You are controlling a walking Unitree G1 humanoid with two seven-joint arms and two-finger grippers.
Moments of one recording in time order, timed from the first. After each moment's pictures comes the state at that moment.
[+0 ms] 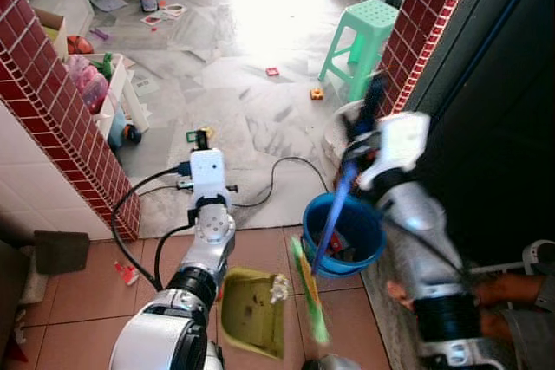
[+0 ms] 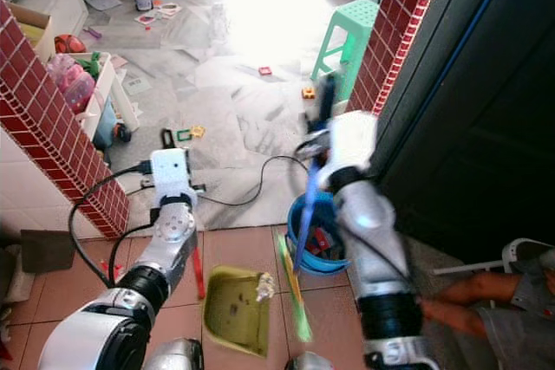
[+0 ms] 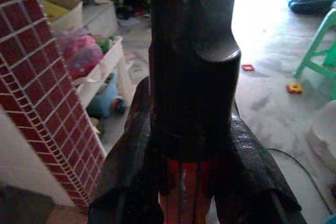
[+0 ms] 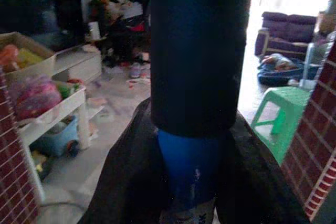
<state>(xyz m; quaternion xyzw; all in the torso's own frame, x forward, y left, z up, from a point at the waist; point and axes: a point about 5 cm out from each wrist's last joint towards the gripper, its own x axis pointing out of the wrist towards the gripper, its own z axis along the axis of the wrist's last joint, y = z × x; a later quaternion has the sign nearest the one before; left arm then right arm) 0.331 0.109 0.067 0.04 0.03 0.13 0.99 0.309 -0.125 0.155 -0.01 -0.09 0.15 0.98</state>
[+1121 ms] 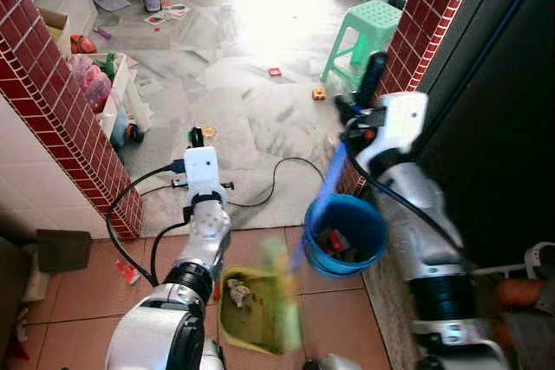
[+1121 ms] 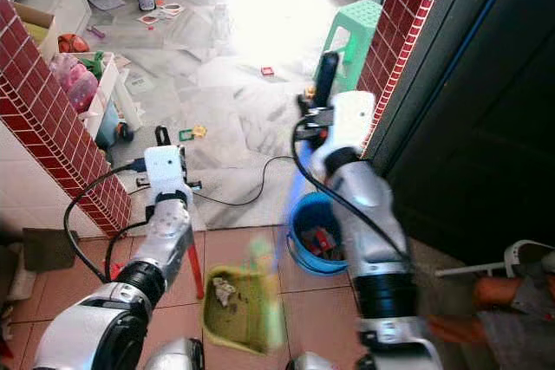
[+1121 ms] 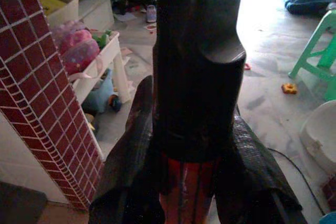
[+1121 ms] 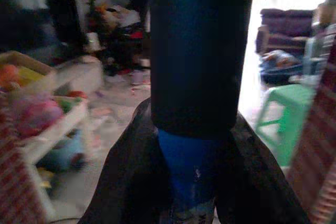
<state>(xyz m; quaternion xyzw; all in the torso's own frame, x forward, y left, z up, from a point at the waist) 0.336 0.118 0.069 0.02 0.04 0.12 0.99 0.325 -0.139 0.178 0.02 -0.10 0.13 0.99</state>
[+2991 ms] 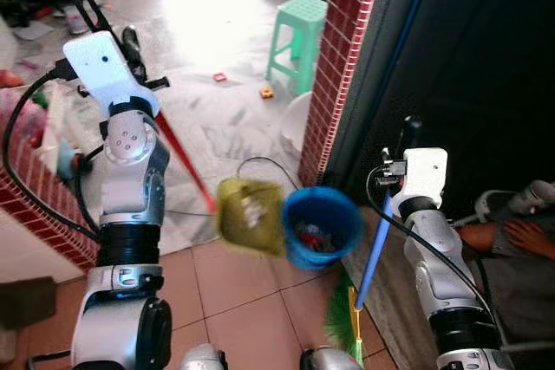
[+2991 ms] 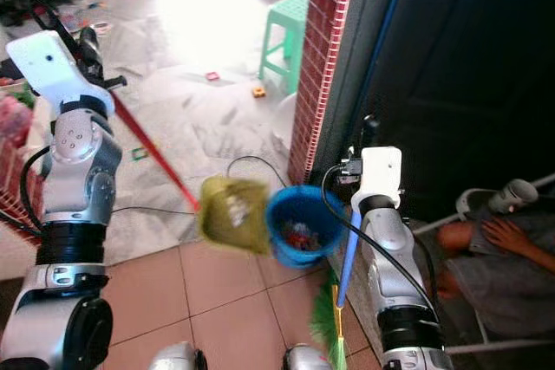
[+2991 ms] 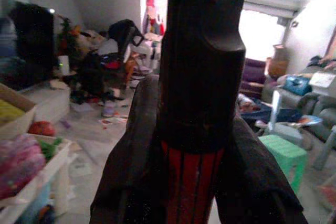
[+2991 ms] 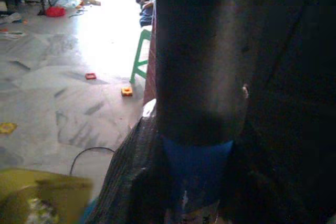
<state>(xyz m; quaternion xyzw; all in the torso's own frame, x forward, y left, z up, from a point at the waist) 0.355 0.188 0.227 -0.06 -0.16 0.16 0.97 0.304 -0.187 0.104 -0.06 0.00 -0.01 1.00</state>
